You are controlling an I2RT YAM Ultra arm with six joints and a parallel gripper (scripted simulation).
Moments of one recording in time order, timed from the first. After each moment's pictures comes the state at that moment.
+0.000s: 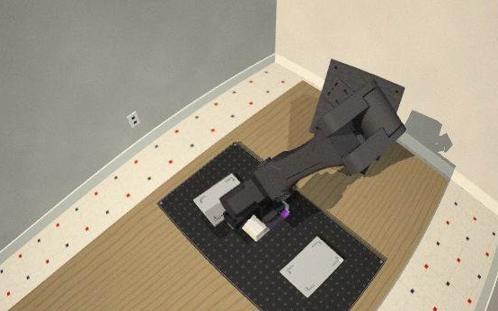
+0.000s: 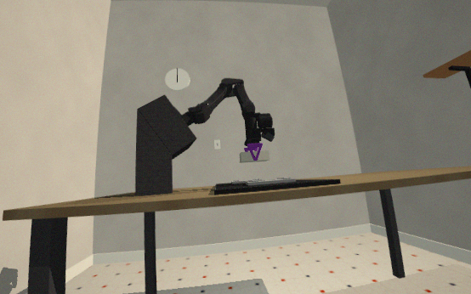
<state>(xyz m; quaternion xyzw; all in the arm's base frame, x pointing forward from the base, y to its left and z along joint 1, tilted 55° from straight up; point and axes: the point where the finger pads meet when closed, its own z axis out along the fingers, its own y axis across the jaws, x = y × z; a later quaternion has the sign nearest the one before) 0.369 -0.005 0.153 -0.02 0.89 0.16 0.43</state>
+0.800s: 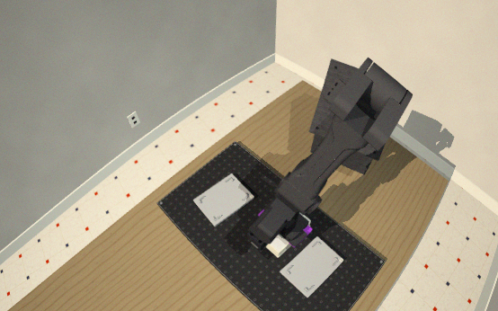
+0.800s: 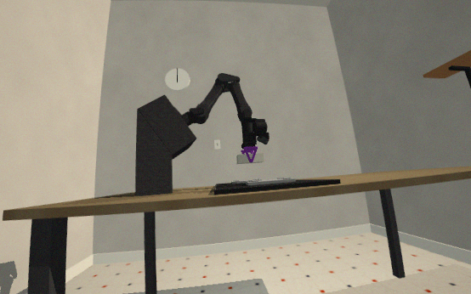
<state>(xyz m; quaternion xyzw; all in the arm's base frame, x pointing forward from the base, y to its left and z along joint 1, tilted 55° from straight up) 0.352 0.067 0.166 -0.02 0.89 0.17 0.43</state>
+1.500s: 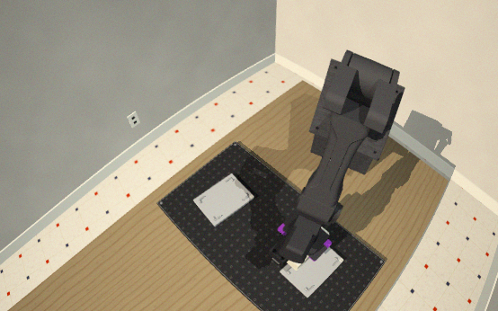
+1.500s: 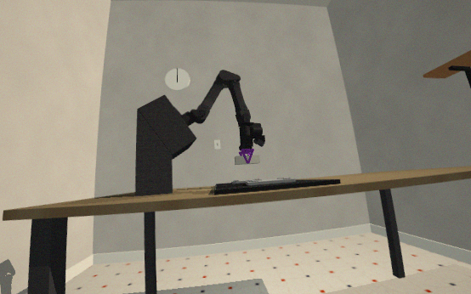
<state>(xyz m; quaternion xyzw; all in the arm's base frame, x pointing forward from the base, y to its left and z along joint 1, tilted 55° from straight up) 0.337 0.127 0.178 -0.03 0.89 0.17 0.43</state>
